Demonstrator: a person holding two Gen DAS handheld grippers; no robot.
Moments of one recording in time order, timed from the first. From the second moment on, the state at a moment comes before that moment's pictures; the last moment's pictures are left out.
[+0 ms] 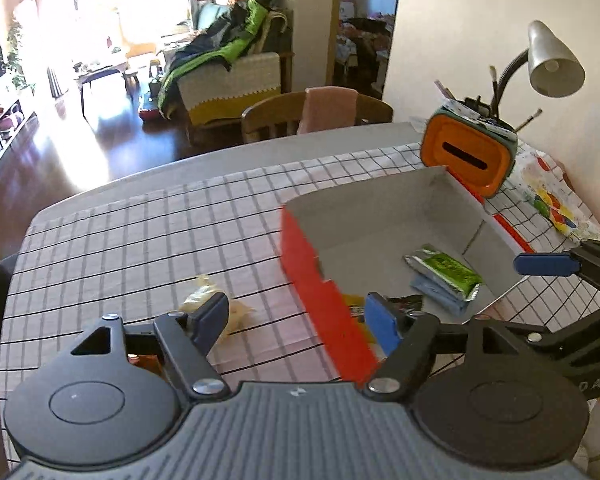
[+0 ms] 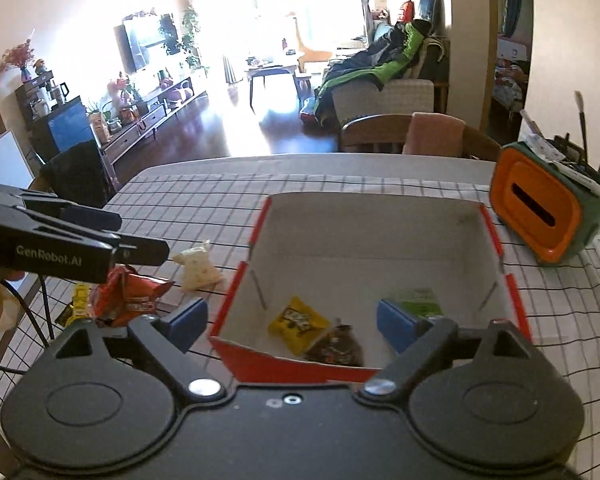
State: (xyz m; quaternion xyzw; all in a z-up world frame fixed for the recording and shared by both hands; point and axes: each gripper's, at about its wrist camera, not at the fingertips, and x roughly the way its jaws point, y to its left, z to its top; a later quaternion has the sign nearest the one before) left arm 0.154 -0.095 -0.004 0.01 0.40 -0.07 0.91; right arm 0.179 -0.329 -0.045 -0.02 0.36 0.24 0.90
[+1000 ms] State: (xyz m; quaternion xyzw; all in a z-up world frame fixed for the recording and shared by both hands) left arm 0.062 0.101 -0.096 -0.03 0.45 0.02 0.89; right arm 0.137 -0.121 -0.139 -0.13 0.45 0.41 0.79
